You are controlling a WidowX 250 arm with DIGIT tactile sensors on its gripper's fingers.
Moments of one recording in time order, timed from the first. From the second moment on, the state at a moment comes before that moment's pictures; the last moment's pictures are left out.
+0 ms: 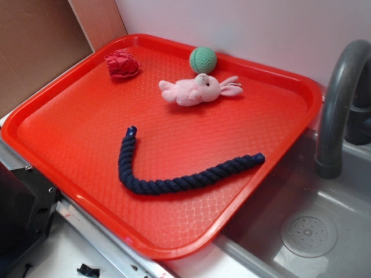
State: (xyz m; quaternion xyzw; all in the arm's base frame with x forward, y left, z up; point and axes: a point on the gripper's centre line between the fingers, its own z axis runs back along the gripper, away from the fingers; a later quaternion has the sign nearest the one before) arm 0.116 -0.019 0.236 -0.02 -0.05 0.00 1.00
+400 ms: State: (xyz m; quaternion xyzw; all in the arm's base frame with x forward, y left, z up) arm 0.115 -0.019 0.233 -0.01 -0.04 0.01 1.00
